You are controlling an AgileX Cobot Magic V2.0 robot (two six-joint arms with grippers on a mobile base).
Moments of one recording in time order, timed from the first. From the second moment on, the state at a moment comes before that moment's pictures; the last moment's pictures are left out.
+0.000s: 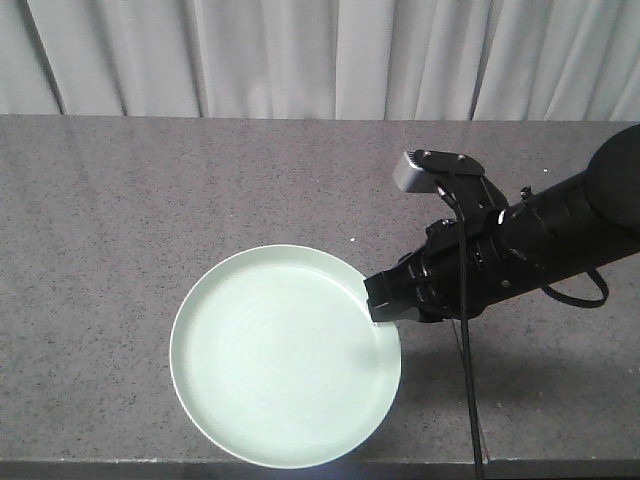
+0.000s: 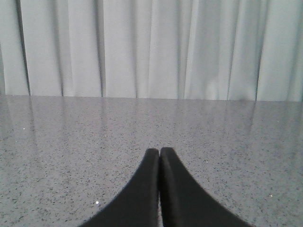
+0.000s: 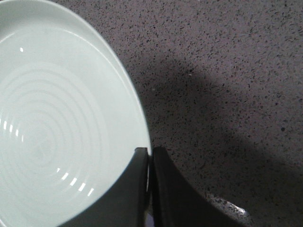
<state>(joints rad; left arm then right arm) 0.01 -0.01 0.03 -0.01 0.03 -0.03 0.36 1.44 -1.11 0.65 0.90 -0.39</state>
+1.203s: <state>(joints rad) 0.01 -0.01 0.03 -0.01 0.03 -0.03 0.36 1.44 -1.11 0.65 0.90 -0.39</state>
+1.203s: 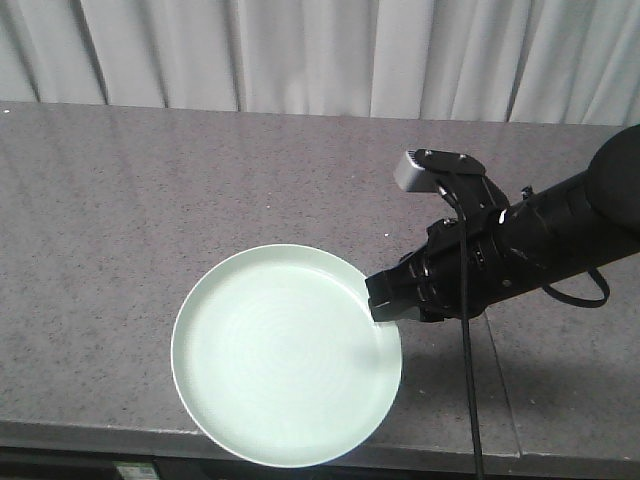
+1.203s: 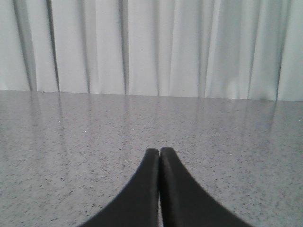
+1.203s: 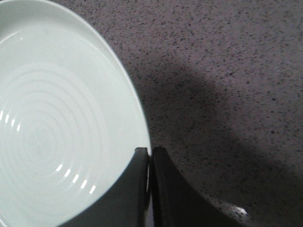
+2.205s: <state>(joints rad) 0.01 -0.01 0.03 -0.01 0.03 -0.03 0.36 1.44 -1.11 0.65 0.90 -0.39</state>
